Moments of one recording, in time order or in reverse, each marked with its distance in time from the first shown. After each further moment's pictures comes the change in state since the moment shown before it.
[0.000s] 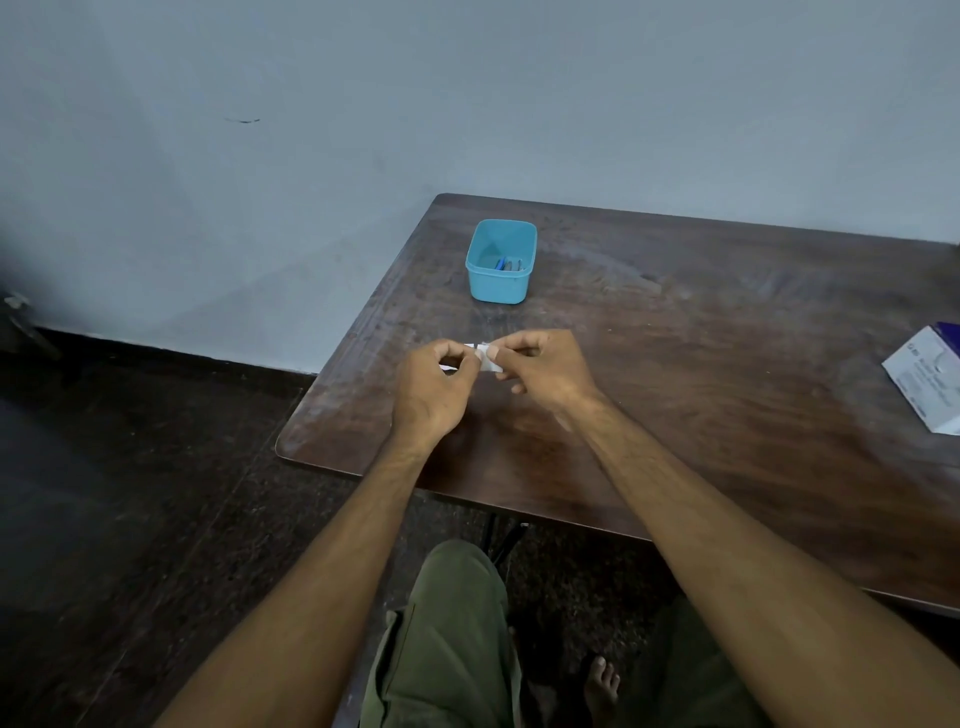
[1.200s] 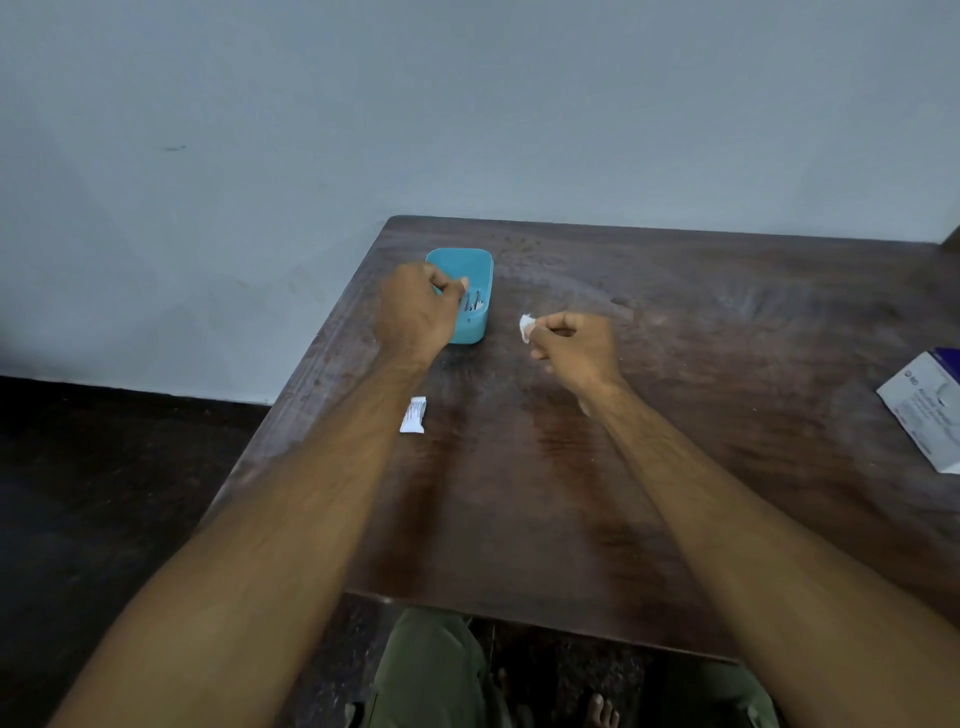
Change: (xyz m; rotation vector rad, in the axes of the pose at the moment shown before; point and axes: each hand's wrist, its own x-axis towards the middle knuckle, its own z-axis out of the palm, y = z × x) left_hand 0.136 0.054 0.053 0.303 0.039 -0.027; right_hand 0.086 0.009 -0.071 0.017 0.314 0.053
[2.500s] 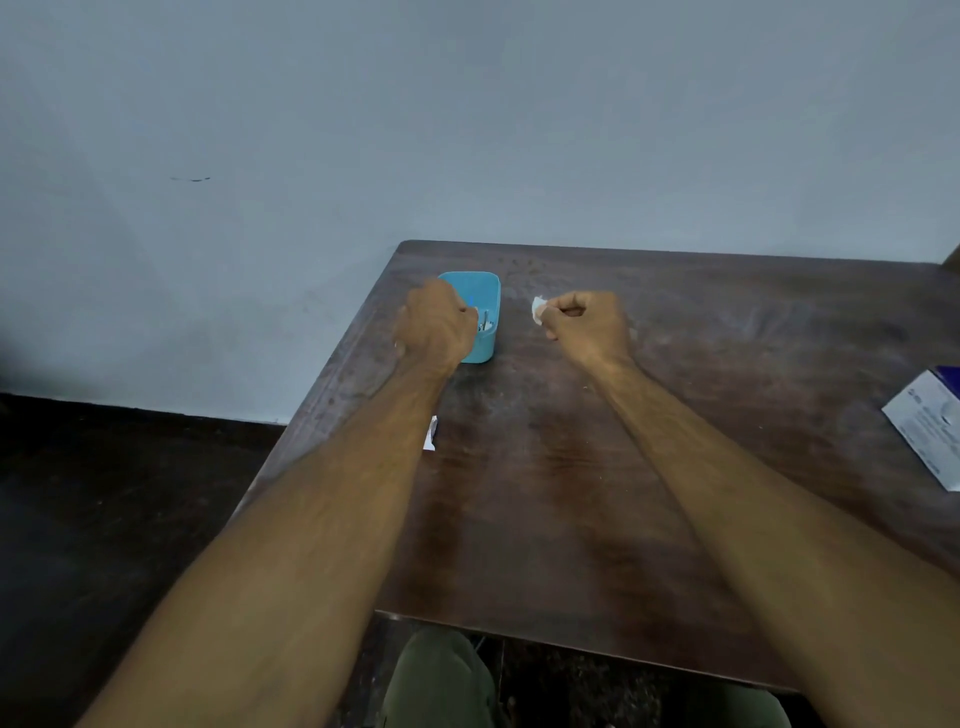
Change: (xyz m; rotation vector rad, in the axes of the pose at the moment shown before) left_hand 0.009 0.014 -0.001 0.220 -0.116 -0.047; right_hand 0.024 -0.030 -0.002 -0.118 0.076 -0.121
